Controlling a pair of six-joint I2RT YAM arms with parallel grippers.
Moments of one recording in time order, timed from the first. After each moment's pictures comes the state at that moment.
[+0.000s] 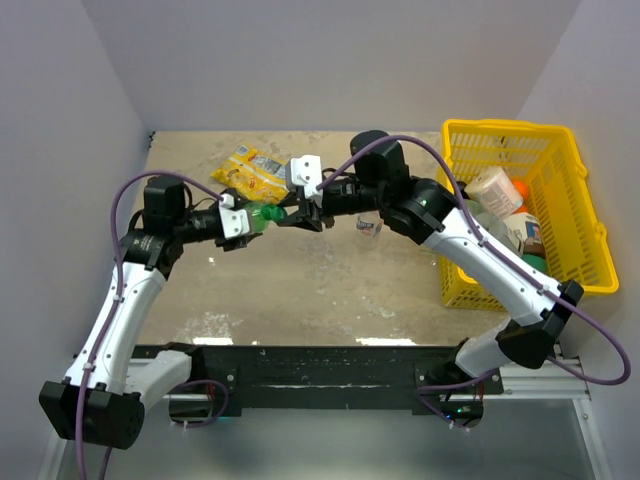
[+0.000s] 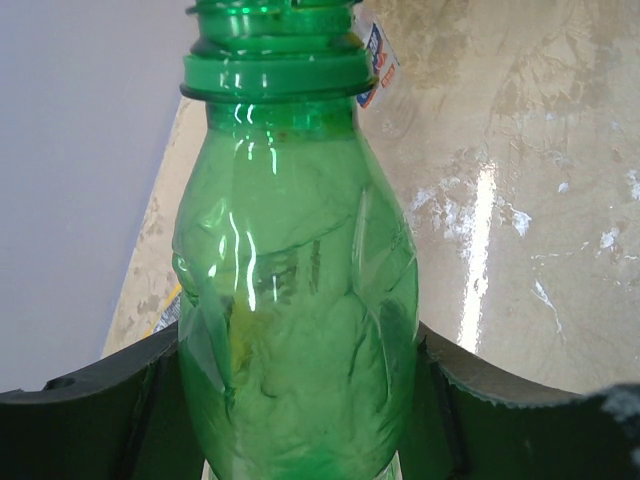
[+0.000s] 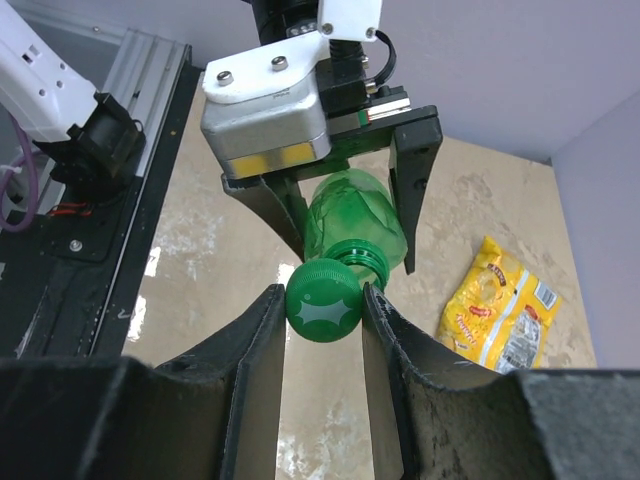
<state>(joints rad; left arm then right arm) -0.15 1.01 1.02 -0.56 0.90 0.98 0.85 1.49 1.70 -0.52 -0.65 -0.51</state>
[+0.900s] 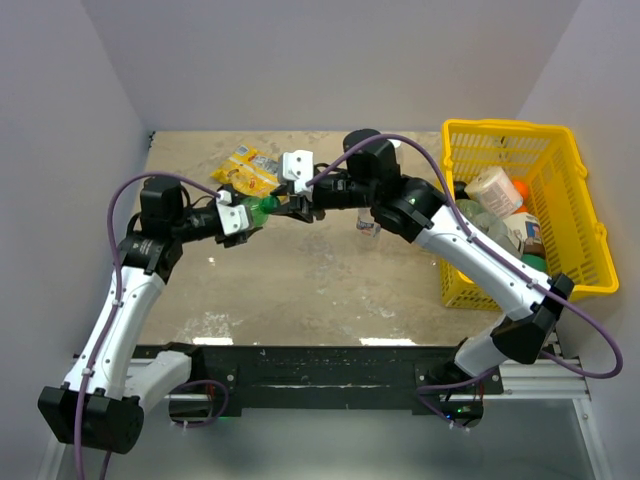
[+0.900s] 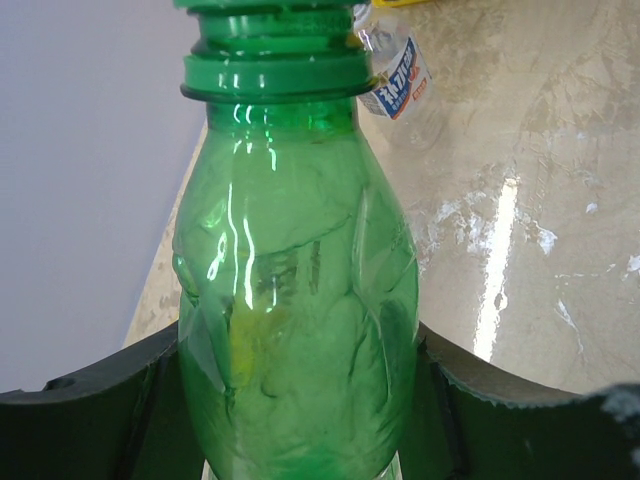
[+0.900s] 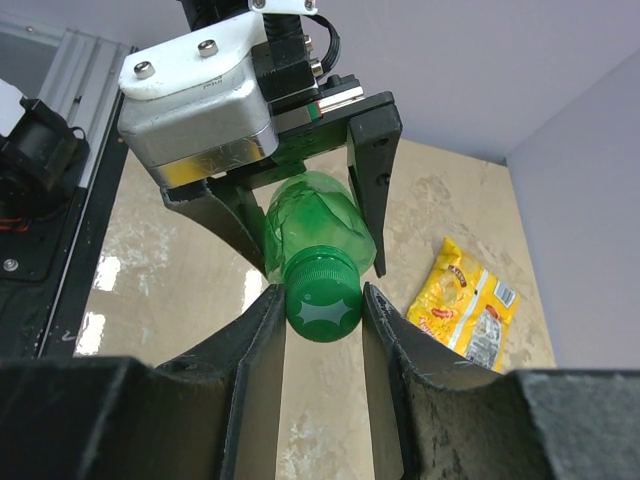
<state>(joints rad) -0.15 0.99 1.01 -0.47 0.87 0.89 0.86 1.53 1.70 -0.43 -0.57 -0.52</state>
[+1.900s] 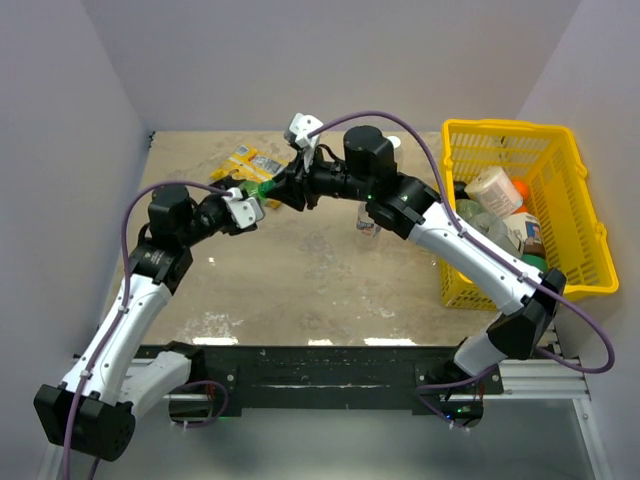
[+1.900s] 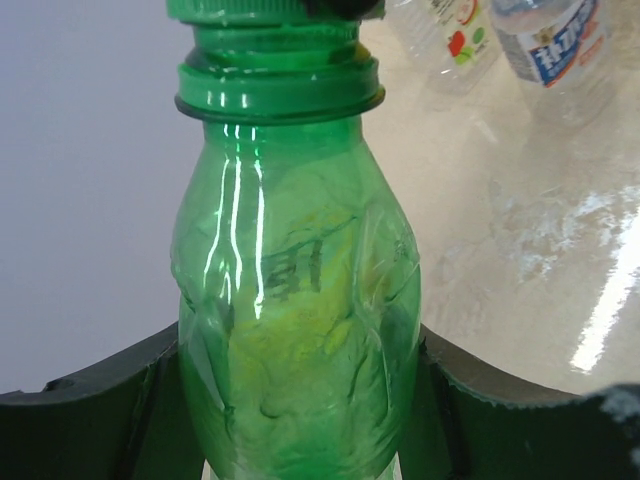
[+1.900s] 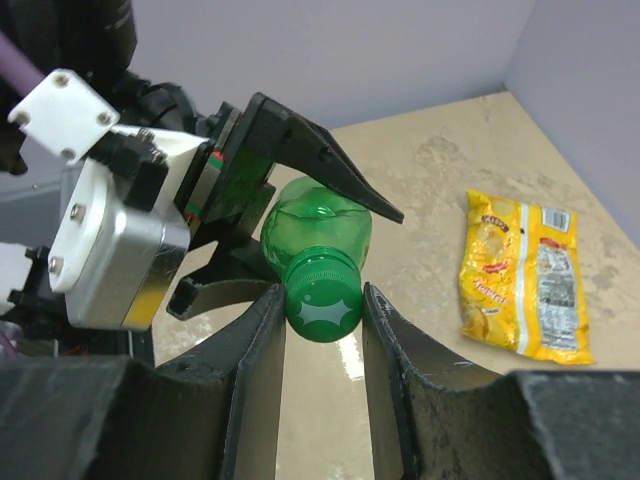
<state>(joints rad) -0.25 0.95 0.92 -0.20 0.52 0.82 0.84 1.55 1.66 -0.28 -0.41 -0.07</state>
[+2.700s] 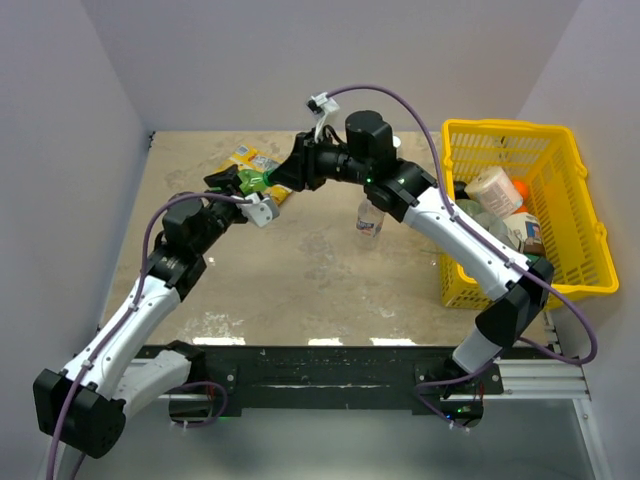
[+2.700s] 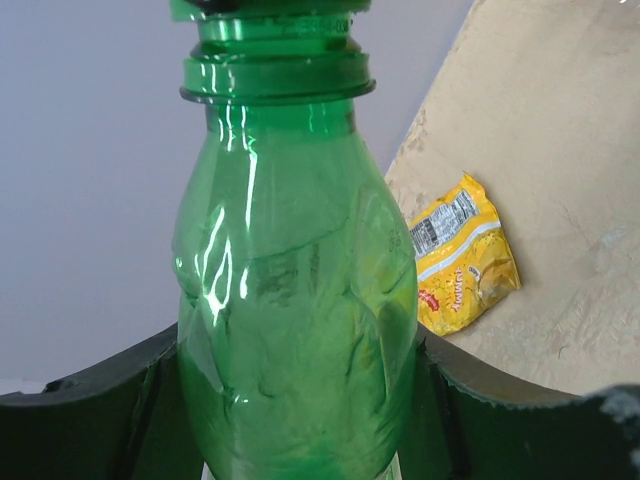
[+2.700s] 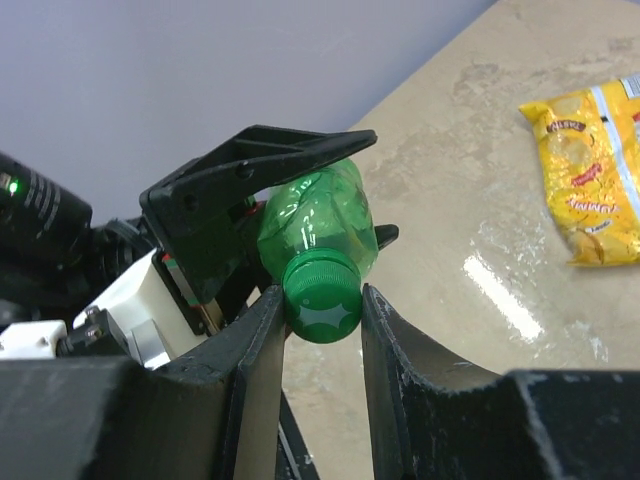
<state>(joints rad) -0.36 0.95 0.81 0.07 0.19 0.98 0.75 1.64 1.74 -0.30 -0.39 0.41</state>
